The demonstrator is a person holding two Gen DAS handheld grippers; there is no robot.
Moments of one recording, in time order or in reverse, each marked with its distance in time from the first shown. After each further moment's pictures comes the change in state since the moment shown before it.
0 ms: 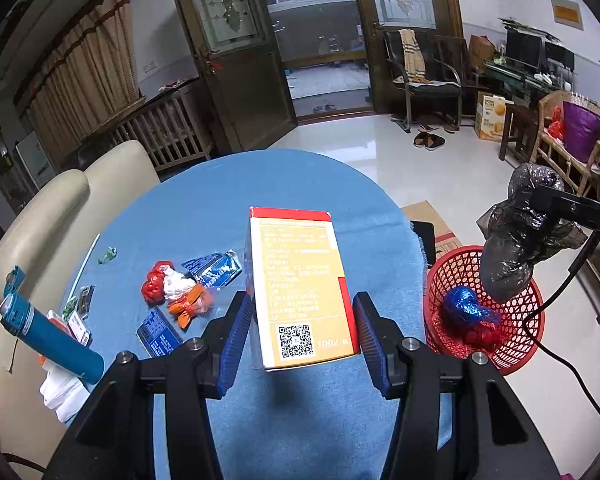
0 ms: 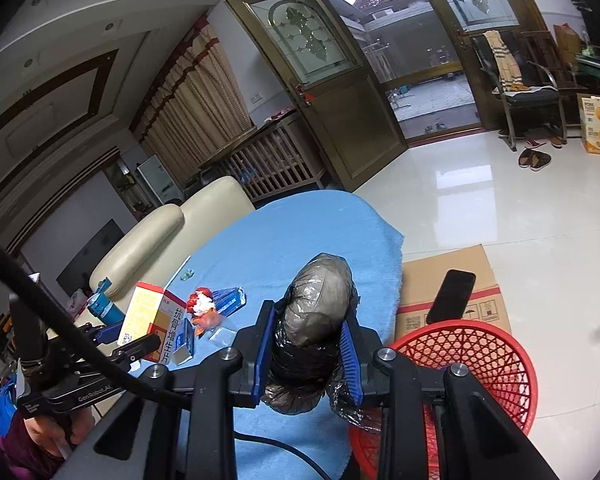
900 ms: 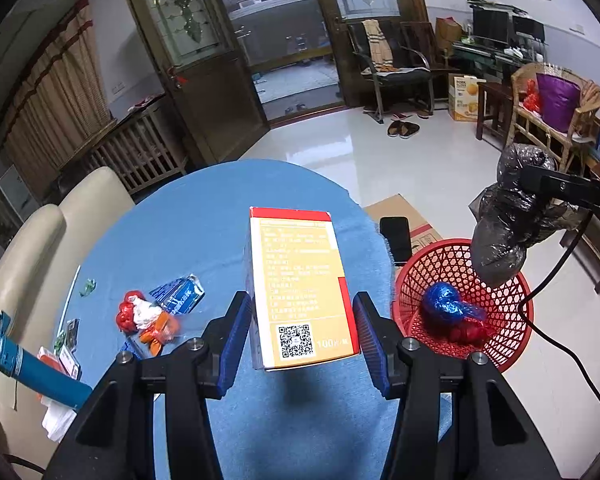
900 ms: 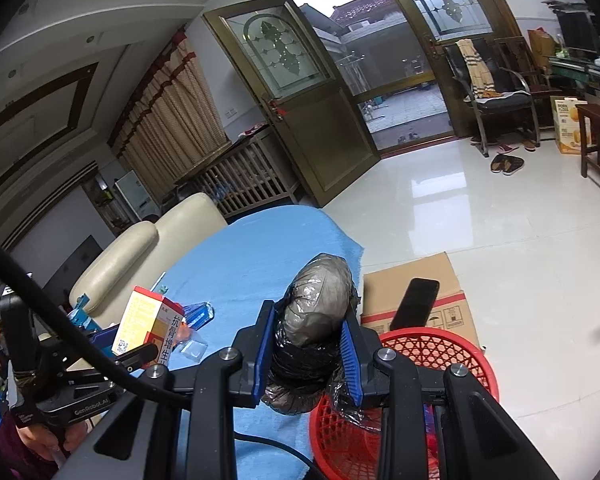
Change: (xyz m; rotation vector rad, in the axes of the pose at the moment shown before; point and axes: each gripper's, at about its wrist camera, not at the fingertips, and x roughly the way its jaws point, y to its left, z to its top) left arm 0.011 -0.054 0.020 0.118 0.001 -0.045; right arm -0.026 -0.030 0.006 0.034 -0.047 -0.089
